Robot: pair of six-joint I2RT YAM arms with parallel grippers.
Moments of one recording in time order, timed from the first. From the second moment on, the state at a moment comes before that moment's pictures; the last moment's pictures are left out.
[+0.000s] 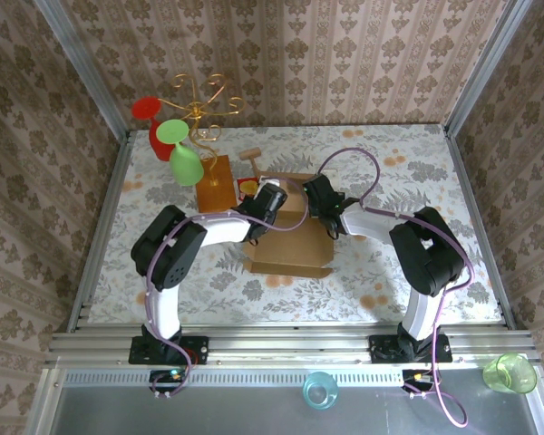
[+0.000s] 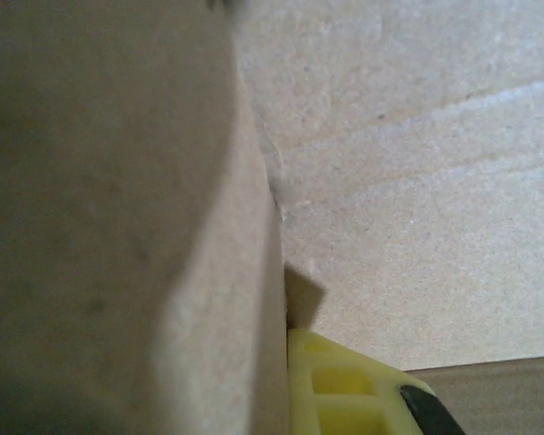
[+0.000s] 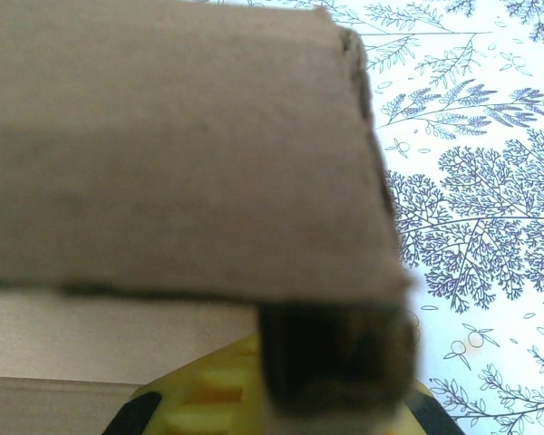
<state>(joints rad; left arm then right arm) -0.75 1.94 1.10 0.03 -0.57 -0.15 0.53 1.82 1.08 -0.13 0.49 0.42</state>
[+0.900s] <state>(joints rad) -0.63 1.46 0.99 -0.14 -0.26 -0.33 0.50 1.82 1.08 -0.11 0.48 0.40</state>
